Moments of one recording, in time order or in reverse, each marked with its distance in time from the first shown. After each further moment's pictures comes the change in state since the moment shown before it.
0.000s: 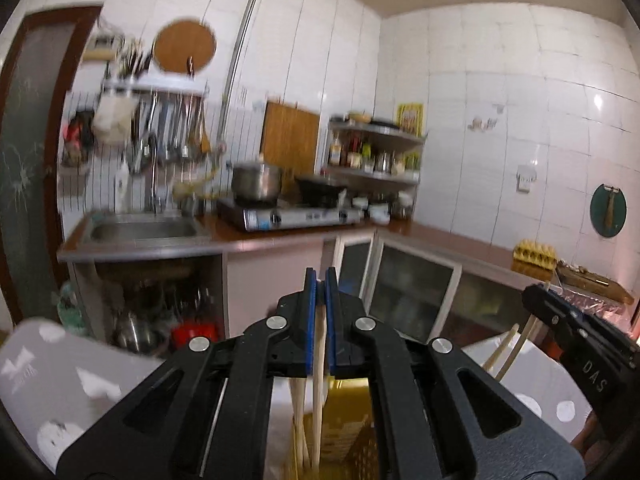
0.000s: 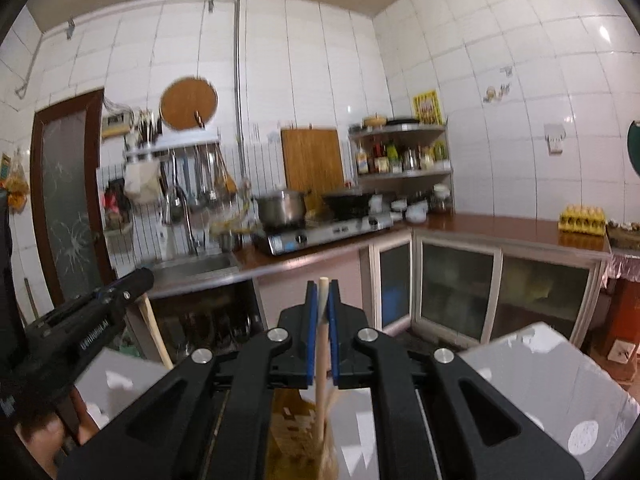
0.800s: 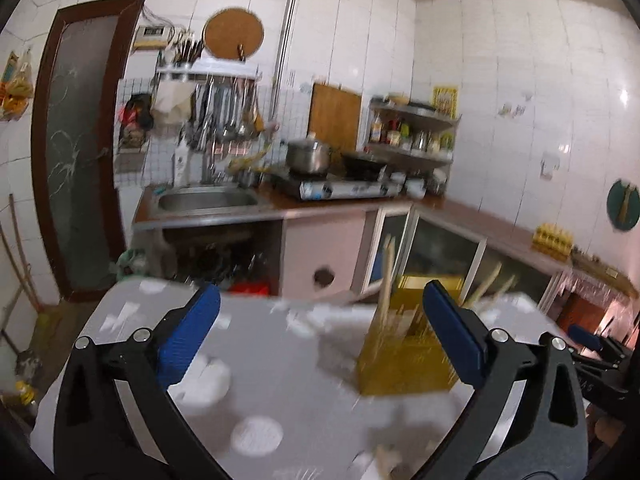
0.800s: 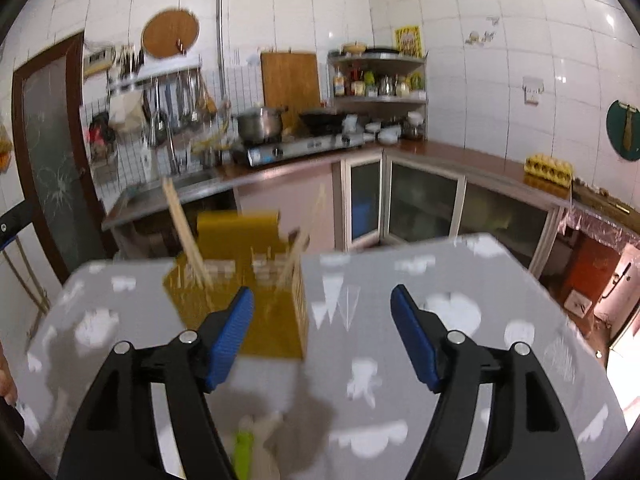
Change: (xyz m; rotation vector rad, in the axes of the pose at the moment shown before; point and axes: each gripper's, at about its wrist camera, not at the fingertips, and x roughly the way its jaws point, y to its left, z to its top) left arm -0.167 0.061 -0.009 -0.004 0.119 0.147; right arm -0.103 -0.003 -0.053 -0.026 0.310 -0.104
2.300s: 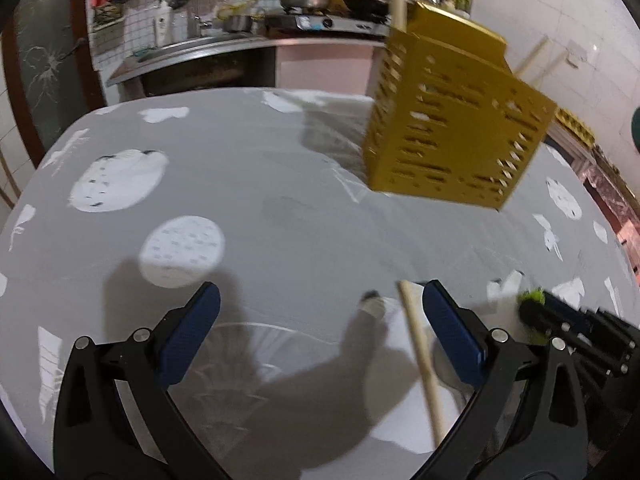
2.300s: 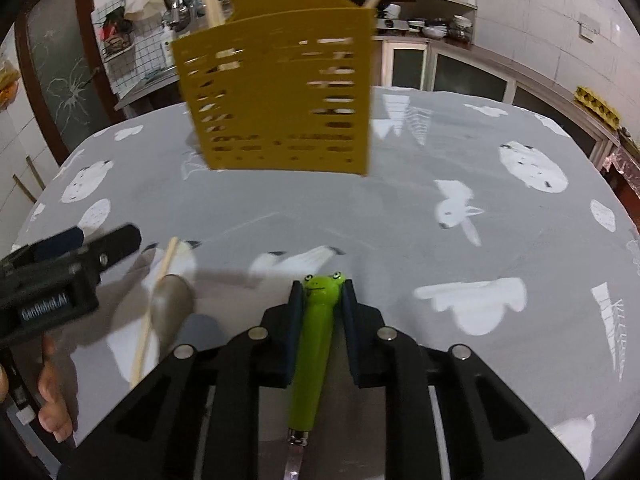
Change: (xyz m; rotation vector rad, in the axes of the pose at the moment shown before) left arm 0.094 -0.030 -0.160 0.021 0.502 0.011; right arm 0.074 0.031 -0.122 -0.068 0.361 0.089
